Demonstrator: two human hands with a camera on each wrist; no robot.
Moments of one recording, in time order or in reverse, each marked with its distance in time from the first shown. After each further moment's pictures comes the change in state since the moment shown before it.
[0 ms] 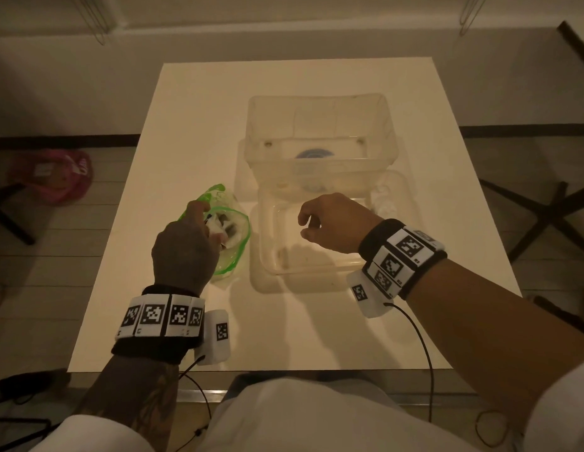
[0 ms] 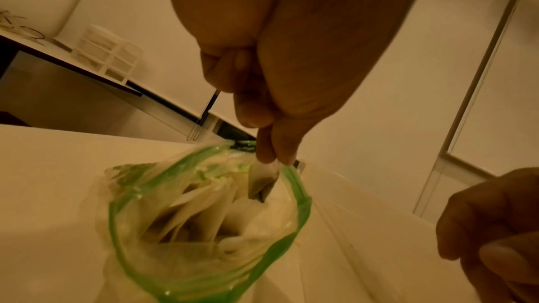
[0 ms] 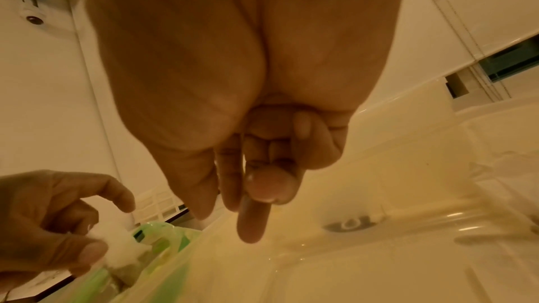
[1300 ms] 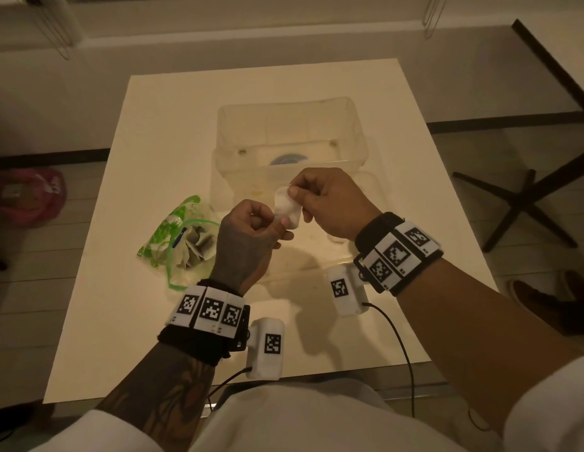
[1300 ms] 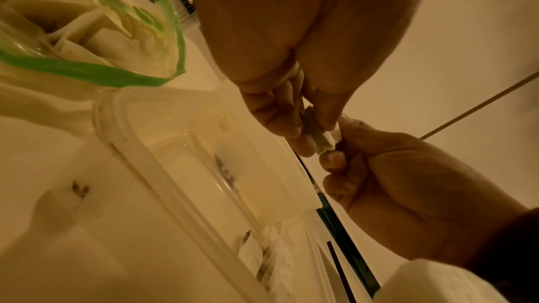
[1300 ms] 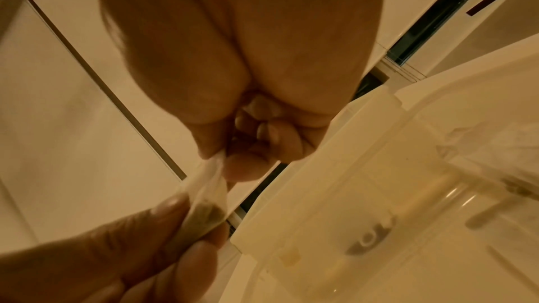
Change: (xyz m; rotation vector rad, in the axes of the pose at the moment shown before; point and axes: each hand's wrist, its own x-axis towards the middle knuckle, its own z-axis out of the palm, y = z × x) left_hand -0.005 0.115 0.018 -1.055 -0.217 -0.155; right_hand -0.011 0.009 -0.024 0.576 0.362 -0.044
